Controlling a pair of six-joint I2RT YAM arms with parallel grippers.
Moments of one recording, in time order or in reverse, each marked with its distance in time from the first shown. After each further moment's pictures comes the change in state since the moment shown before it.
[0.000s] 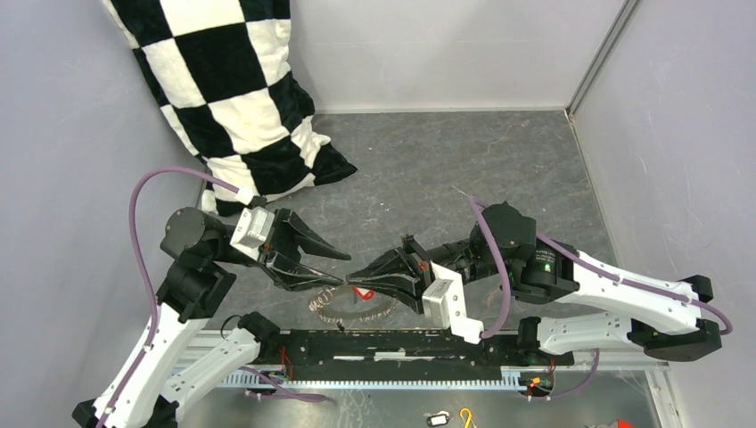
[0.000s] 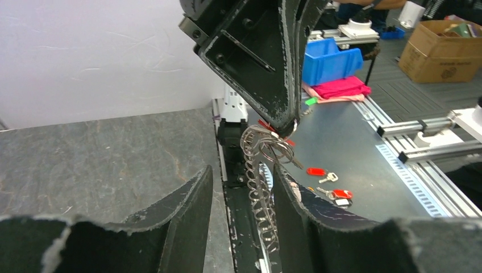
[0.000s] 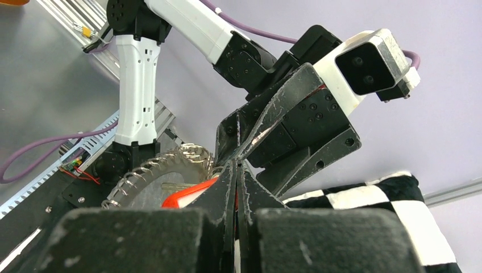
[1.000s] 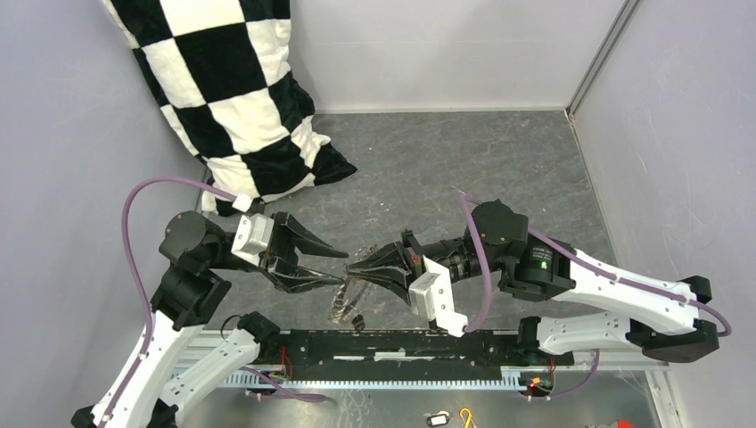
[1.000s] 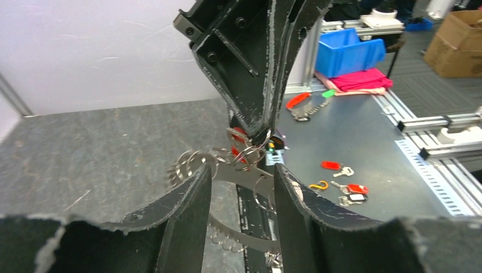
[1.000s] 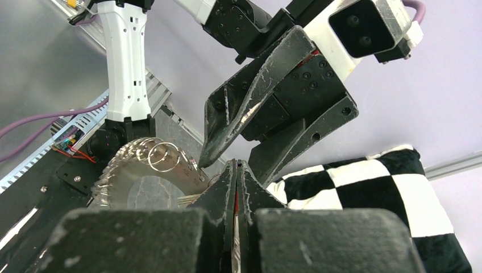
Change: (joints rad) left arm 0.000 -0.030 -0.002 -0.111 -0.032 0.098; right arm -0.019 0.011 0.000 -0.051 0.043 -0.019
